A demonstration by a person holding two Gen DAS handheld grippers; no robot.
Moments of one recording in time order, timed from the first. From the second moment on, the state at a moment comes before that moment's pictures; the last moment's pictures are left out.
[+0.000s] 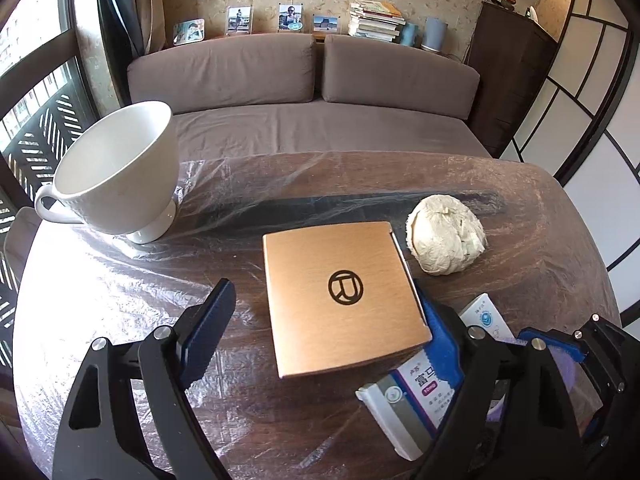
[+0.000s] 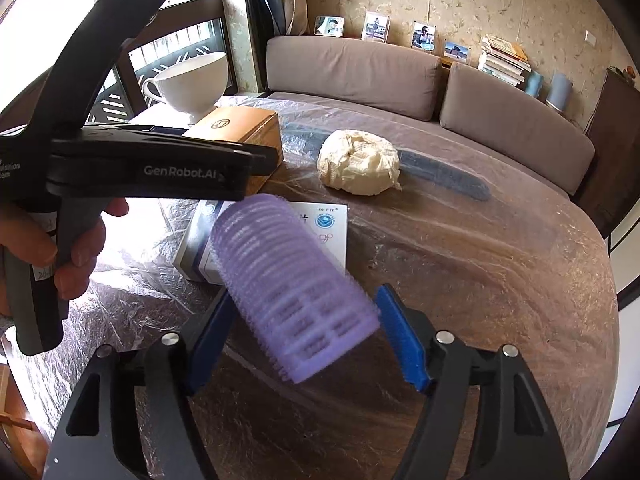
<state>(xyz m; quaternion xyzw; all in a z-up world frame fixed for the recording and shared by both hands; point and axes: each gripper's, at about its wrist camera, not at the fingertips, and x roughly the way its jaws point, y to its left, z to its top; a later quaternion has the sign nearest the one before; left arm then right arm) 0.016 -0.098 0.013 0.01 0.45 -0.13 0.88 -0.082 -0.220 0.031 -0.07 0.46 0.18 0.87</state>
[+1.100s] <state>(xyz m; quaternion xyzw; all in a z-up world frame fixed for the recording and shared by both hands) -0.010 -0.092 0.023 0.01 0.45 -0.12 0.89 -0.101 -0.240 0.048 -0.03 0.45 0.16 0.88</state>
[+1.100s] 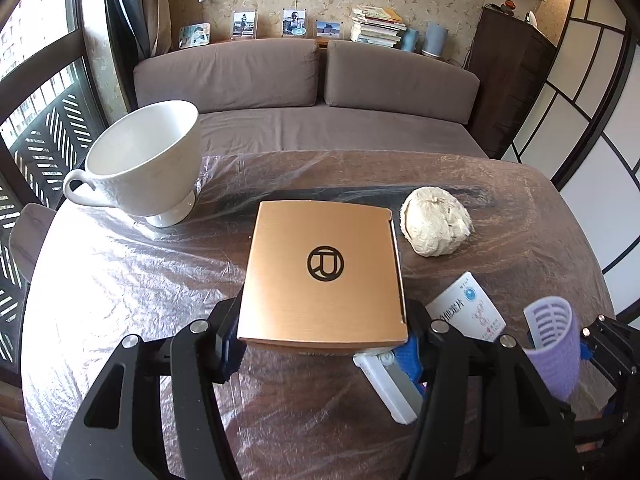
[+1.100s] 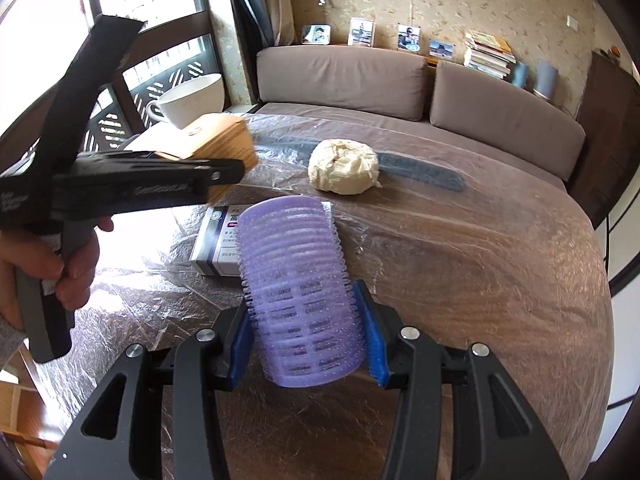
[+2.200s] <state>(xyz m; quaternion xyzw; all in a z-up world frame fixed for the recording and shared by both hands) -0.120 -0.080 0.028 0.00 0.46 -0.15 0.87 -0.164 -0.242 0.050 0.01 0.47 0.12 0.87</state>
